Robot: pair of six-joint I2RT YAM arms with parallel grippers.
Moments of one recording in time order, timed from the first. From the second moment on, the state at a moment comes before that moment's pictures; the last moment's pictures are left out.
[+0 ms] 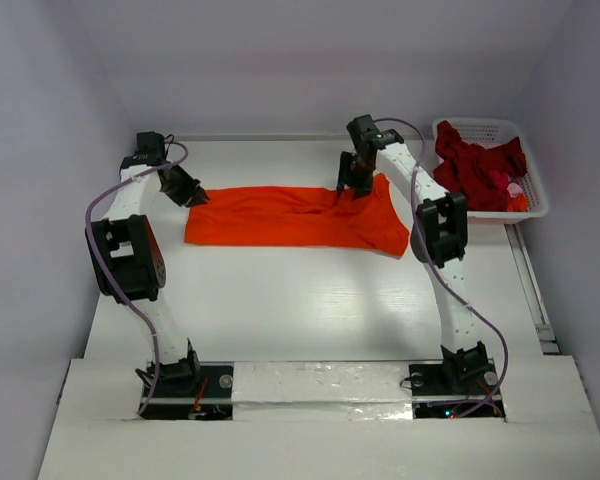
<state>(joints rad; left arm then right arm) 0.14 1.88 1.55 -0.75 0.32 -0.70 0.36 2.43 2.30 -1.02 -0.08 0.51</state>
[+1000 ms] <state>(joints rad) 0.05 2.05 1.53 -0.72 0.23 -0.65 0.32 2.19 1.90 -0.91 -0.13 0.53</state>
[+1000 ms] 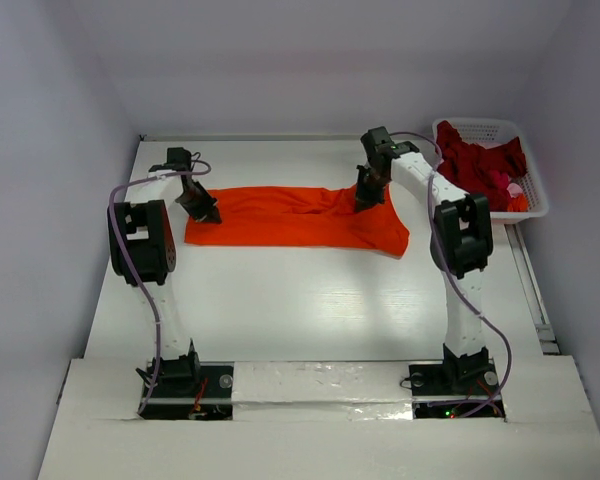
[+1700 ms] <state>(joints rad) 0.05 2.05 1.47 -0.71 0.20 -0.66 0.33 2.29 2.05 -0.94 -0.24 0.55</state>
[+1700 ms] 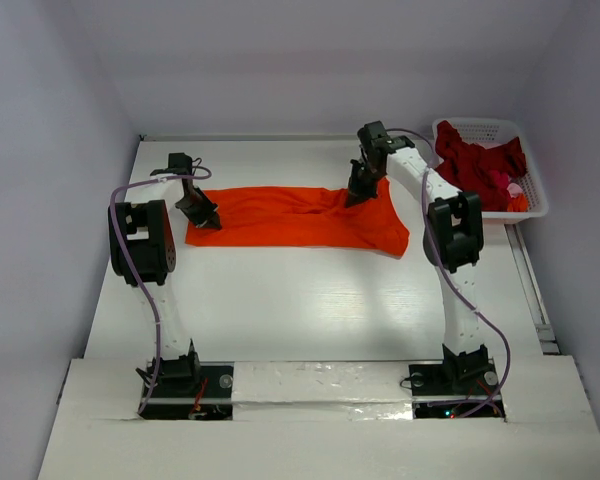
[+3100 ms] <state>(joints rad) -0.01 2.02 1.42 -0.71 0.15 -0.70 0.33 2.26 2.15 -0.99 -0.30 0.56</state>
